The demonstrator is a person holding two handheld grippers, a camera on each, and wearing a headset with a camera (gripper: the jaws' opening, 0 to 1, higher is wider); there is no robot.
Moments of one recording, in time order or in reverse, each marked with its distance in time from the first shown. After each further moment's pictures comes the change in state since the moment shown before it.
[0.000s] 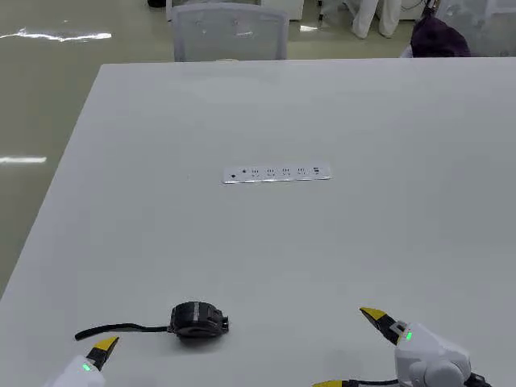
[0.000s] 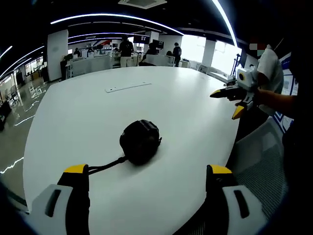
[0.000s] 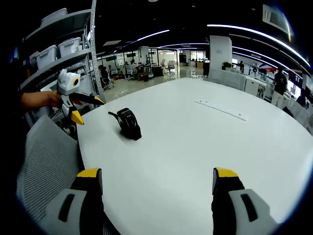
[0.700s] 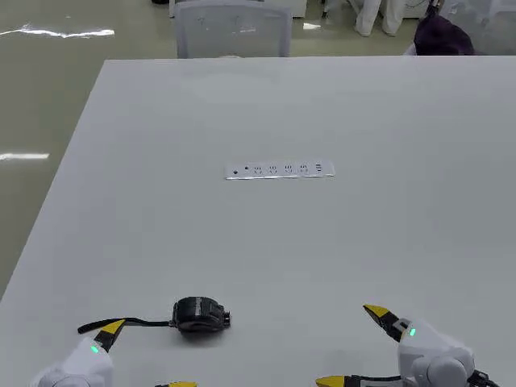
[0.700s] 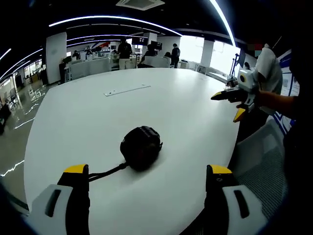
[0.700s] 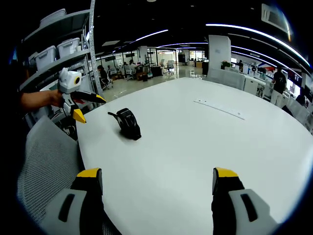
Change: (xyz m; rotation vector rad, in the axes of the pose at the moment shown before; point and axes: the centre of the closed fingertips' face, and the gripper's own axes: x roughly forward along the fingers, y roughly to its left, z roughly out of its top) left arm 0.004 0.003 0.010 0.018 -0.010 0.000; right arm 0.000 0.000 0.000 0.007 0.003 -0.003
